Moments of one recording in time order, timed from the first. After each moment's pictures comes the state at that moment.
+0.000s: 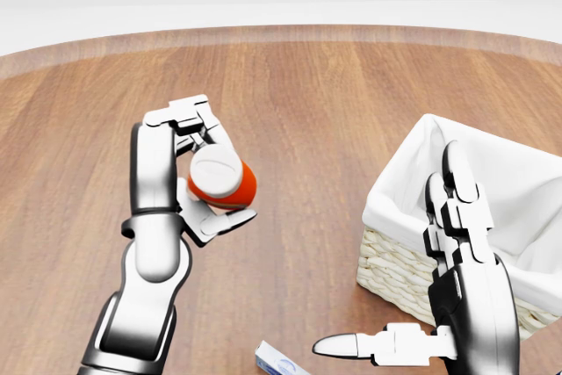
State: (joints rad) left arm -0.48 -0.05 -0.05 0.25 0.37 -0.09 0.32; right arm 0.30 -0.01 0.10 -0.64 -0.09 0.09 -0.05
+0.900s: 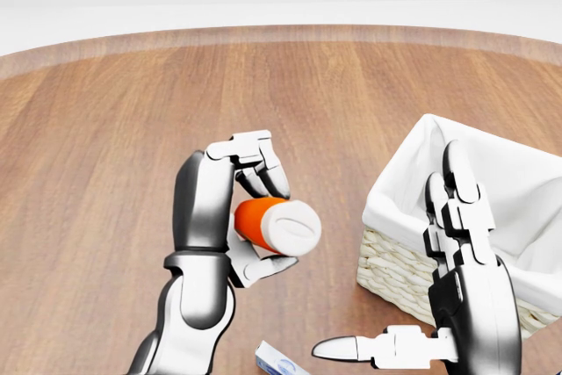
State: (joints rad) left arm -0.33 -0.15 -0.19 0.12 0.62 -0.09 0.32; right arm 0.31 -0.02 0.11 -0.66 -0.09 0.09 -0.05
